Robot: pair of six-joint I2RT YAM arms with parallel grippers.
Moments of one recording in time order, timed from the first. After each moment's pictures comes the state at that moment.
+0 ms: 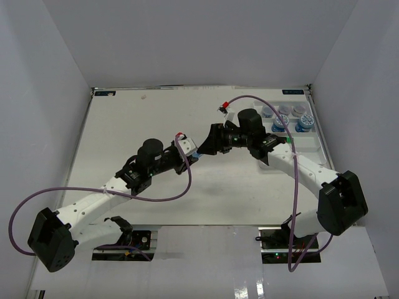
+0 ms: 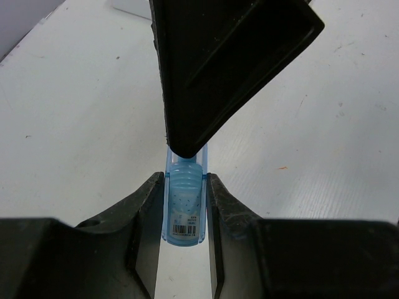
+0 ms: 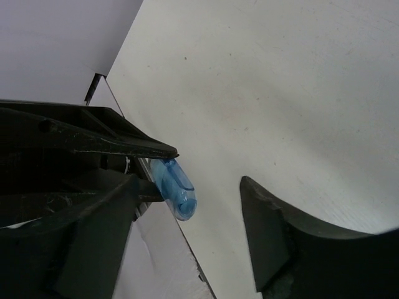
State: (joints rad) left arm -0.71 1.06 0.69 0.10 0.30 0.25; right arm 0.62 1.42 1.02 -0.06 -0.62 0.52
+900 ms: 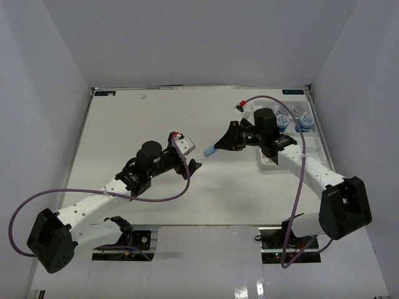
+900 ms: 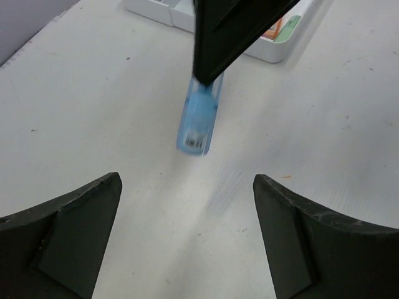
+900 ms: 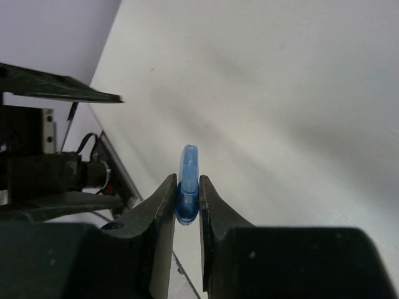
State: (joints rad) left arm -0.72 1.04 0.64 0.17 0.27 0.21; right arm 0.51 1.39 0.97 -0.06 -0.68 0.50
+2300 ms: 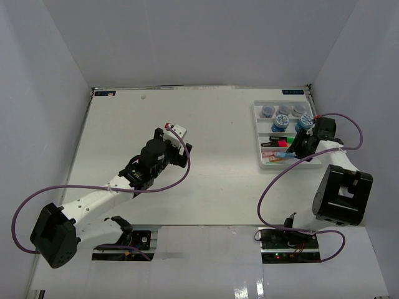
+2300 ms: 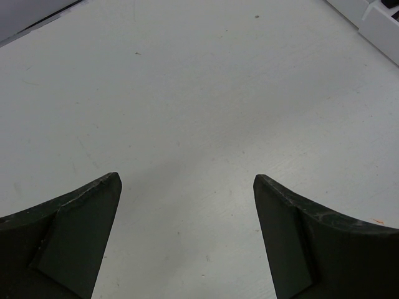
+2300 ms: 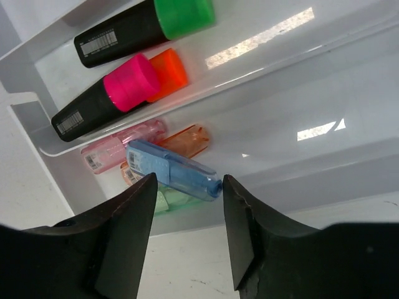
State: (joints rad) left arm -0.72 1.10 0.67 0.13 -0.22 0.06; right arm -0.25 1.48 0.92 -0.43 -0.20 0.23
